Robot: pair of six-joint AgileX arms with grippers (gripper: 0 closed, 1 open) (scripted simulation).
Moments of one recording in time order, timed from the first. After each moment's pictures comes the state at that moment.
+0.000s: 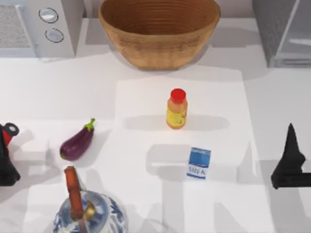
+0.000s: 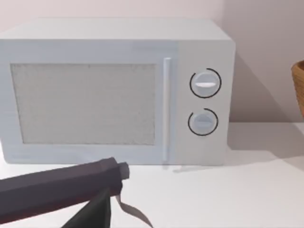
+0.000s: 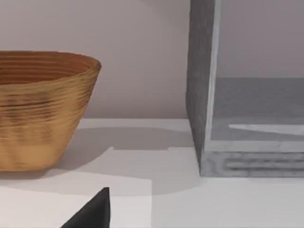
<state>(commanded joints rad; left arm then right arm) 0.00 0.00 0.00 0.00 0.00 0.00 0.90 0.75 0.02 0.71 0.91 0.02</state>
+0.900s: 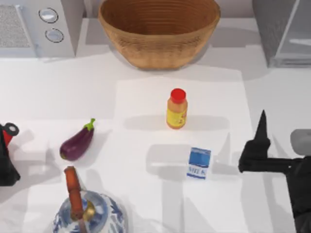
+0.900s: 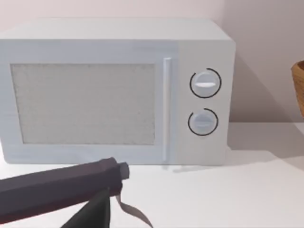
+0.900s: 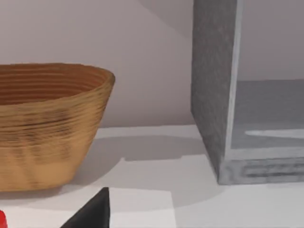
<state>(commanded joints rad) 0.00 0.00 0.00 0.00 0.00 0.00 1.02 1.14 0.18 0.92 1.09 0.06</state>
